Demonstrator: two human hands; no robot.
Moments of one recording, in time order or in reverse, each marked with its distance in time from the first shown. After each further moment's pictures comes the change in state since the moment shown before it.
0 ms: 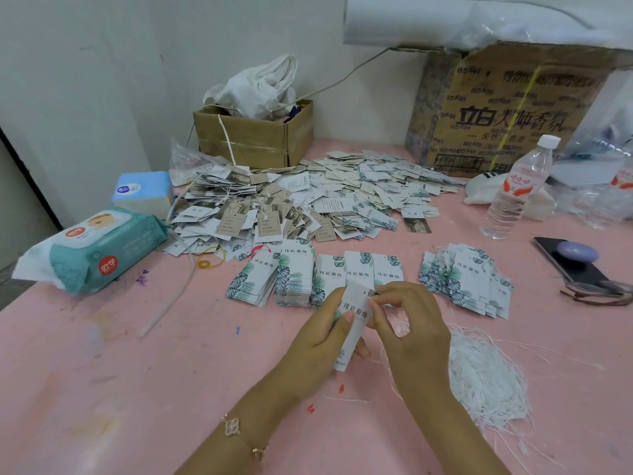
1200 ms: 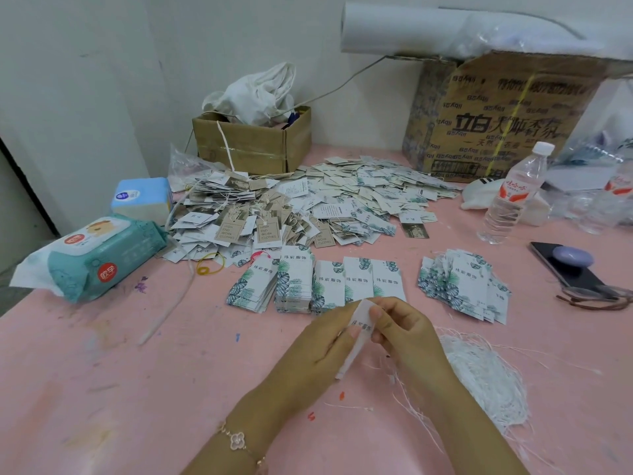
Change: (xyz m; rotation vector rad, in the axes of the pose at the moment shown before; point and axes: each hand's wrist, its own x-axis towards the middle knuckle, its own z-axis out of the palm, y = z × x) left_hand 0.003 -0.008 -0.009 0.386 -0.076 0.154; right_hand 0.015 -0.003 0.001 0.831 -0.316 0.817
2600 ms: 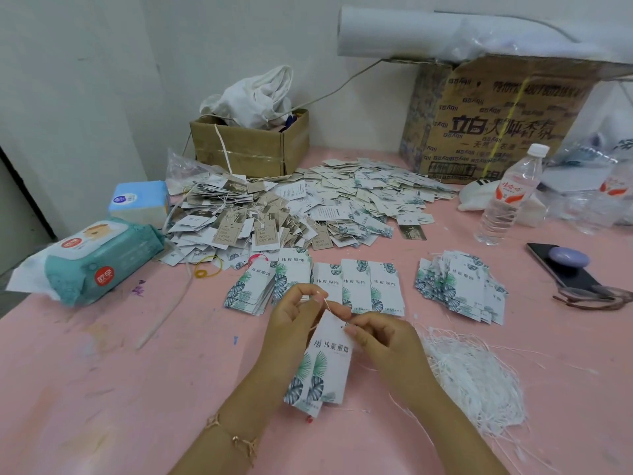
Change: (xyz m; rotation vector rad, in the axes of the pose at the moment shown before) left_hand 0.016 0.009 -0.015 -0.700 0.393 -0.318; right_hand -0.002 0.018 -0.006 -0.439 -0.083 -0.167
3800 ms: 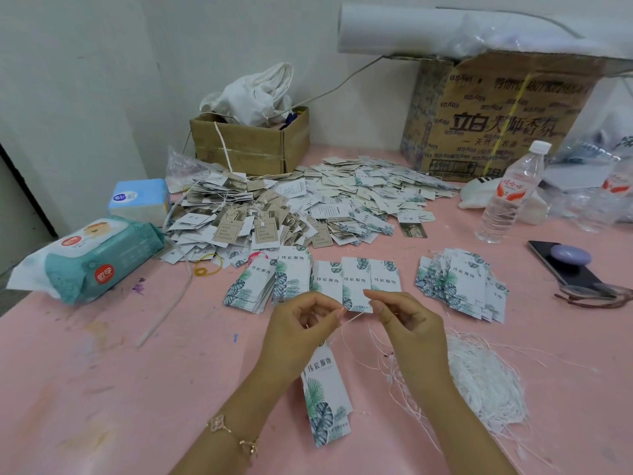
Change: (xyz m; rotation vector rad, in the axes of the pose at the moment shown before) left_hand 0.003 -0.013 -0.007 0.414 -0.025 0.231; right_hand -0.001 -0.019 -0.009 0.143 0.284 -0.038
